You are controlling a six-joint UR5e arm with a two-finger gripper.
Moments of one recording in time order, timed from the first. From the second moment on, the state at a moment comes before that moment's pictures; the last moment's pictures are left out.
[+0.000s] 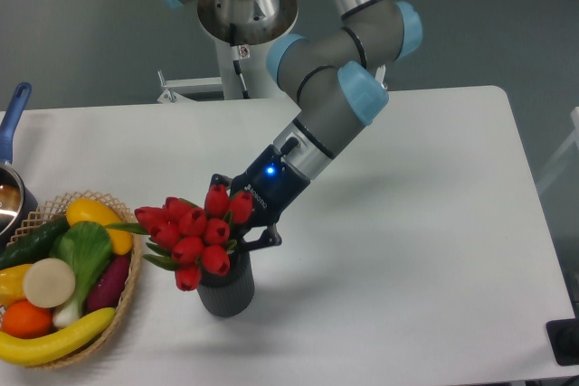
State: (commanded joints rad) arm 2.52 -1.87 -1.78 -0.70 0.50 1.12
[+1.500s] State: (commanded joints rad) arm 2.61 -1.68 -1.63 -0.71 0.42 0.70
